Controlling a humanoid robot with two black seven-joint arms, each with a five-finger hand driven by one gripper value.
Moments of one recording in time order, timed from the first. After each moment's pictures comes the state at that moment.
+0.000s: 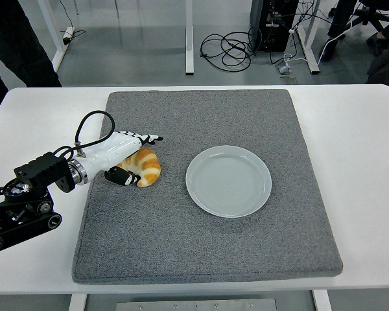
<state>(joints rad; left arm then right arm) -0.94 0.54 -0.06 -1.24 1.49 0.36 -0.01 -0.08 0.00 -0.01 0.14 -0.10 -0.05 0.22</state>
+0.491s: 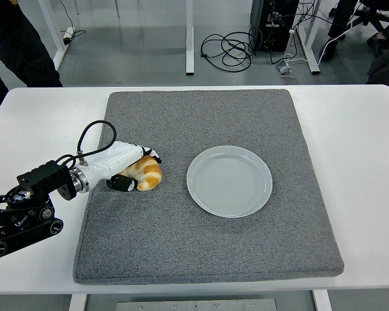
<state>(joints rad) -0.92 0.51 -0.06 -1.21 1.48 0.35 -0.08 -0.08 0.00 -0.01 0.14 -0.10 -0.05 0.22</state>
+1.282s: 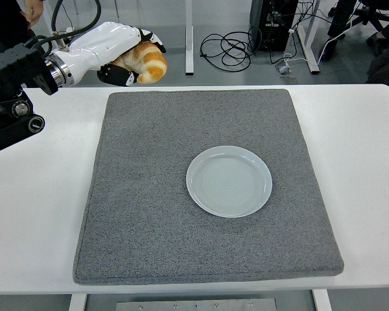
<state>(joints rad) -1.36 0.60 -0.06 -1.20 1.35 0.29 -0.14 -0.08 0.00 -0.01 0.14 -0.10 -0.05 0.22</state>
